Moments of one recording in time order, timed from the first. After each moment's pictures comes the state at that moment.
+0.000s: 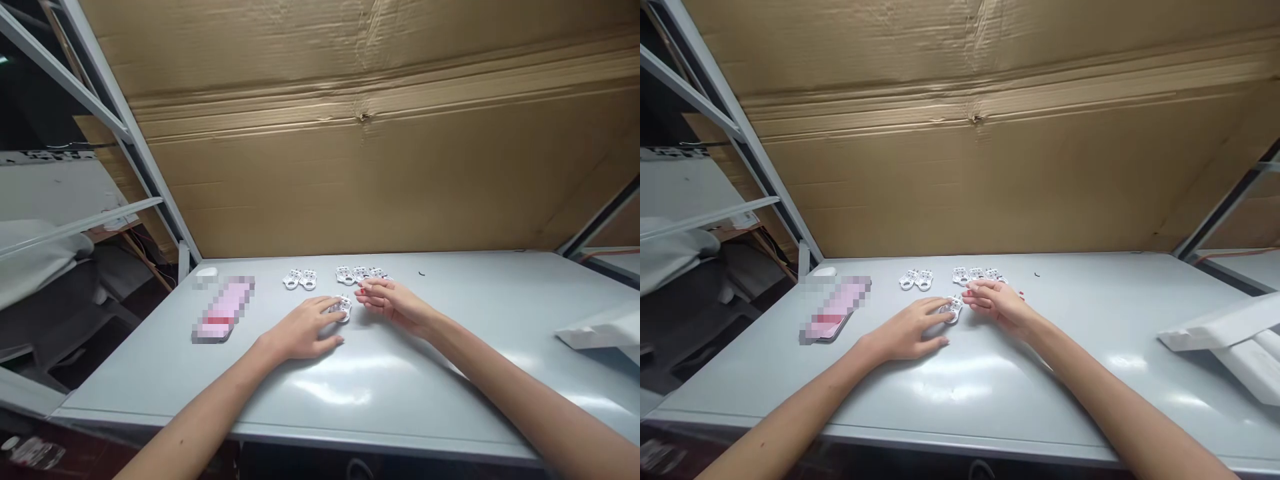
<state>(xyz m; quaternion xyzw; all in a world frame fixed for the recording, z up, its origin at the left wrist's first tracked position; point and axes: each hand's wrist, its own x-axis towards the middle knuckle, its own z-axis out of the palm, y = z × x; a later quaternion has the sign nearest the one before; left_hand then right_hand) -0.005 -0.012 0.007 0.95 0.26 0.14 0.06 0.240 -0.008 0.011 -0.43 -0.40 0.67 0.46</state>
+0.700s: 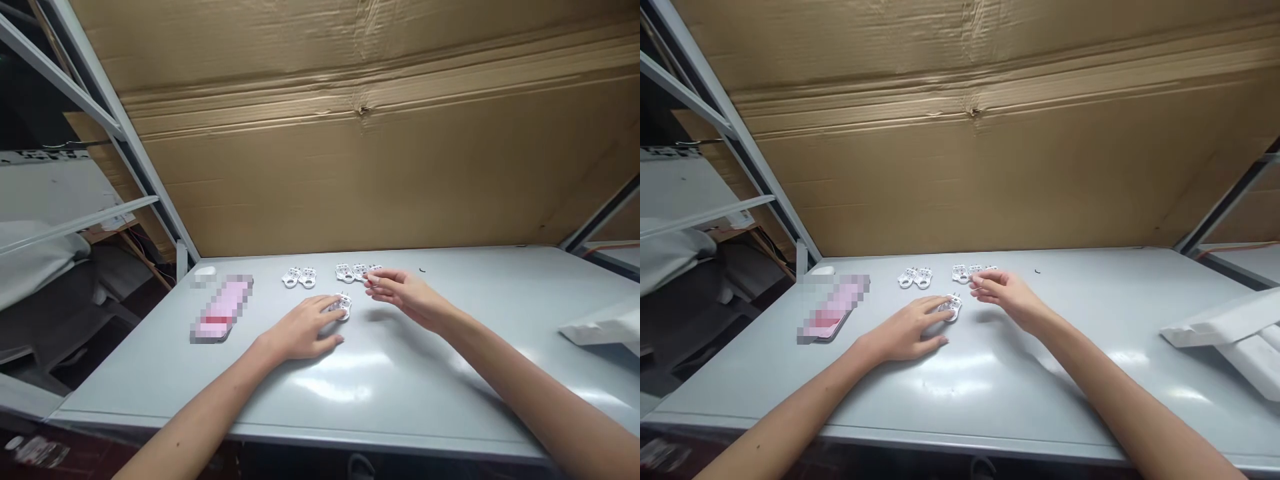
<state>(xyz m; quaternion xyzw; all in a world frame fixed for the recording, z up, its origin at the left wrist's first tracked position) -0.004 -0.012 0.008 0.95 0.26 0.13 0.05 0.250 -0.012 0.027 -0.47 -0.54 0.54 0.43</state>
